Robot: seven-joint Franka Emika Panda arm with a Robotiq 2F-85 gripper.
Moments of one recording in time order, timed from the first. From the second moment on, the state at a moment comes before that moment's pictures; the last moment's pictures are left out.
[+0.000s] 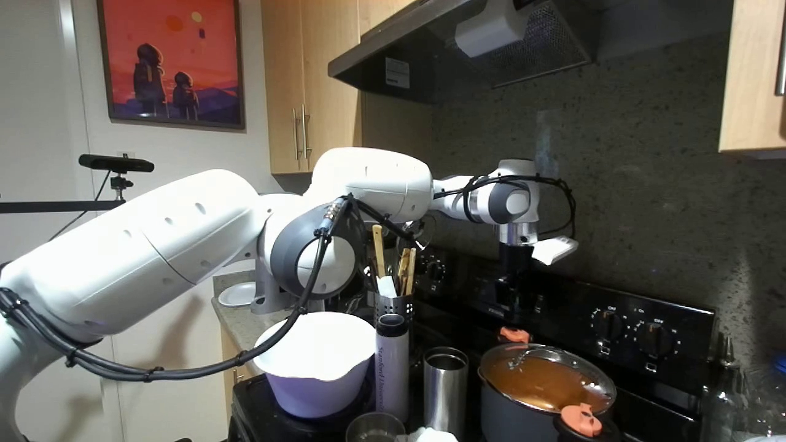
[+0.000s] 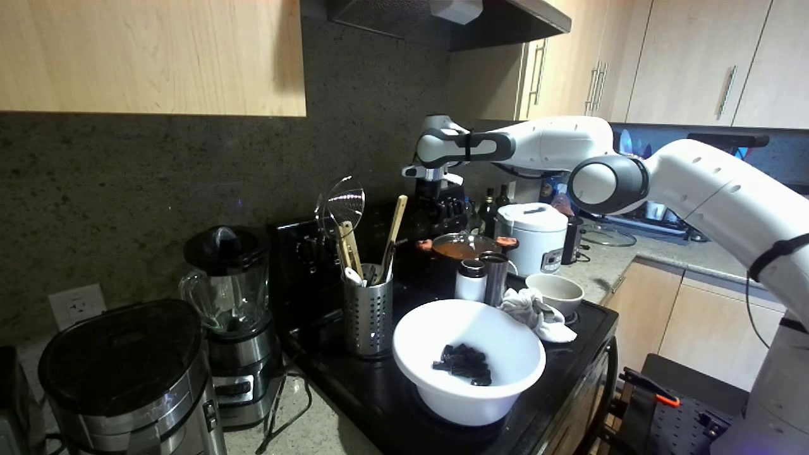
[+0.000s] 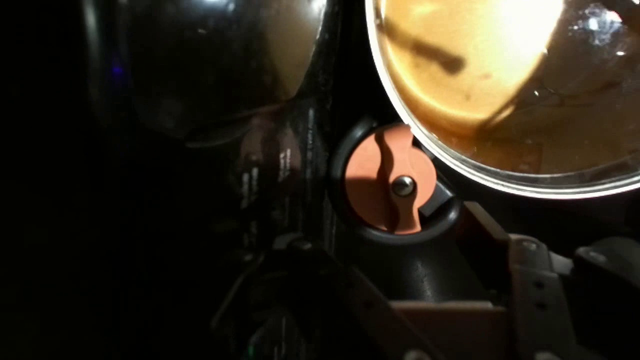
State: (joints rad) arm -0.18 1.05 0.15 -0.64 -0.13 1.77 -1.69
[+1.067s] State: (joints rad) arm -0.21 1.04 -0.01 -0.54 -0.14 1.70 -0.96
